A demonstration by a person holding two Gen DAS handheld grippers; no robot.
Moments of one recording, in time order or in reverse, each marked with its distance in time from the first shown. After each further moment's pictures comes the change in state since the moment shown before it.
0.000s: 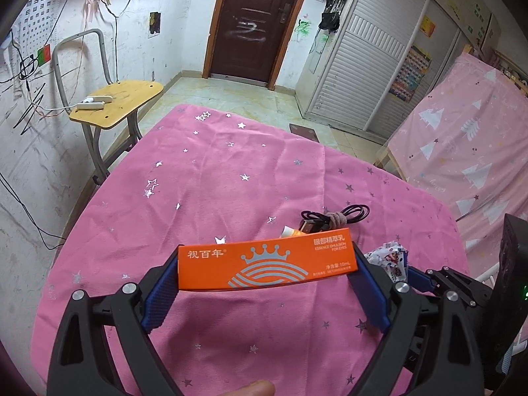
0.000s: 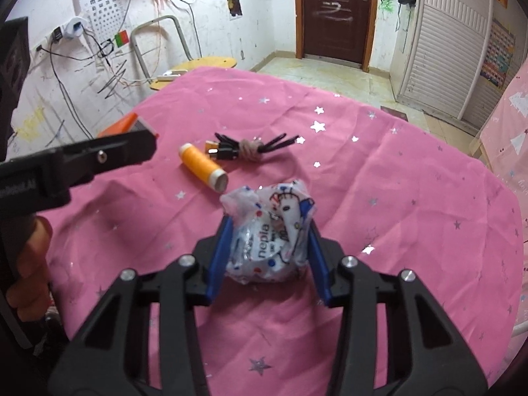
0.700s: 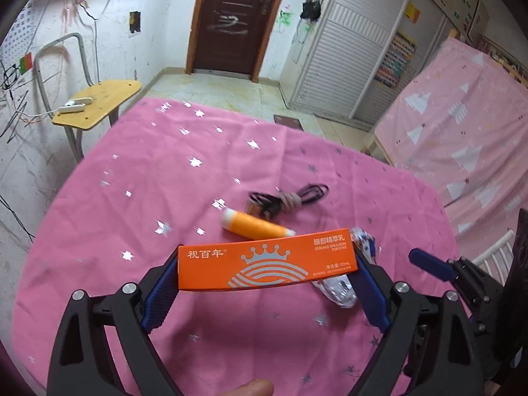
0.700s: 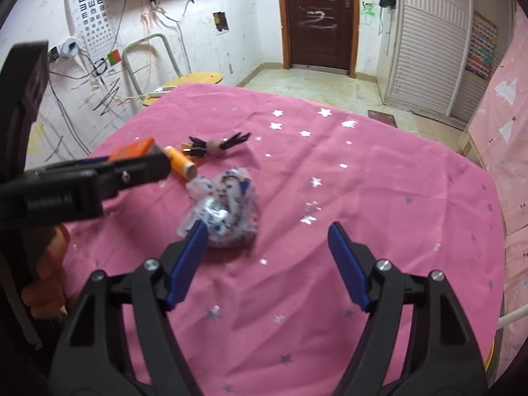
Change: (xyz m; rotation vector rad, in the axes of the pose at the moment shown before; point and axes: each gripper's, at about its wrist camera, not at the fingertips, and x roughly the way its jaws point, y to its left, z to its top) left arm 0.006 -0.040 -0.012 0.049 0.027 -0.038; right arm -0.033 -0.034 -0.021 0.048 -0.050 -0.007
